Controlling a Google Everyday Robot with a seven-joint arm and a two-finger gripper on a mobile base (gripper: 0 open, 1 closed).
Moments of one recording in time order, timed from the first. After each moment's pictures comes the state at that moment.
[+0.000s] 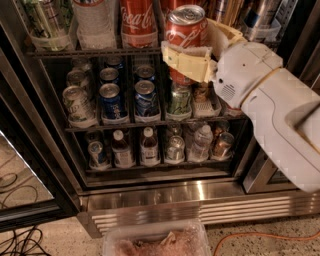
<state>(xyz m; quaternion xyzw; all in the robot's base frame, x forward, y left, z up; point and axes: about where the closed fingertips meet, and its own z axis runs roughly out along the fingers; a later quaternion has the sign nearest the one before) 0.519 -0.072 1.079 -0.26 0.54 0.16 0.78</state>
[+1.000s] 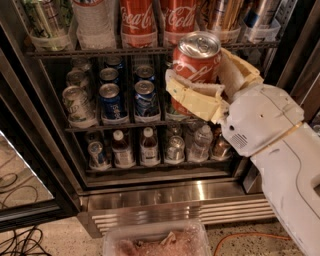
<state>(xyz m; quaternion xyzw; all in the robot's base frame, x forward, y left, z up) 0.442 -0.083 1.065 -0.21 0.53 0.17 0.81</state>
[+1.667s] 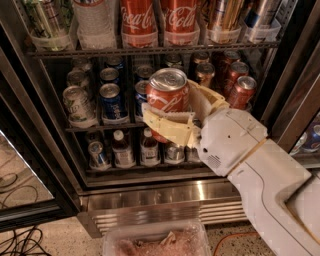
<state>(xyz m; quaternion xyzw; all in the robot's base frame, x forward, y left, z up) 0.438 -0.039 1.012 -0.24 0.58 0.21 0.75</state>
